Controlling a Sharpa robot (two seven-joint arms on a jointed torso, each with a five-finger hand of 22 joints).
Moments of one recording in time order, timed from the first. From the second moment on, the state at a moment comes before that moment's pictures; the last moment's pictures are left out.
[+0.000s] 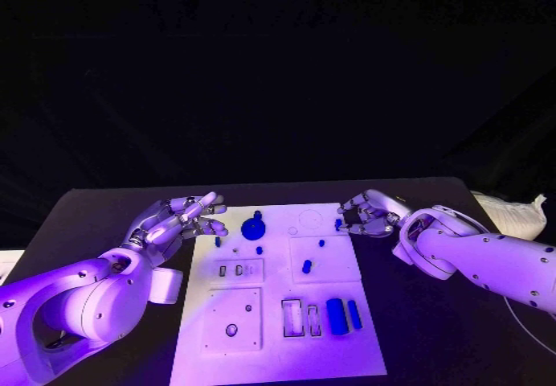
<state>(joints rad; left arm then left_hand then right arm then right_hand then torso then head) 1.19 -0.99 -0.01 1.80 0.03 -0.37 0.42 1.36 0.04 -0.04 0.12 0.12 0.97 0.21 0.11 0.07 1.08 0.14 0.09 0.07 1.24 0.07 0.28 0.35 0.17 1.04 0.18 0.53 0.26 1.11 -0.98 0.05 1.39 -1.23 -0.40 0.11 1.39 -0.14 0.23 0.17 0.20 0.97 0.15 0.07 0.07 1.43 0.06 1.19 1.31 1.47 -0.01 1.50 1.31 0.04 1.47 0.09 1.53 1.31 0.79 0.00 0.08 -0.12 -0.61</state>
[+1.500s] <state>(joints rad) 1.19 -1.00 -0.02 1.80 0.03 -0.37 0.42 1.36 0.04 -0.04 0.12 0.12 0.97 0.21 0.11 0.07 1.08 0.14 0.09 0.07 1.24 0.07 0.28 0.35 0.17 1.04 0.18 0.53 0.26 1.10 -0.93 0.05 1.36 -1.23 -0.40 0.10 1.41 -0.07 0.26 0.11 0.17 1.13 0.11 0.13 0.09 1.45 0.03 1.25 1.31 1.47 -0.05 1.51 1.31 0.04 1.47 0.07 1.53 1.31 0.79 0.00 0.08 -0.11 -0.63</state>
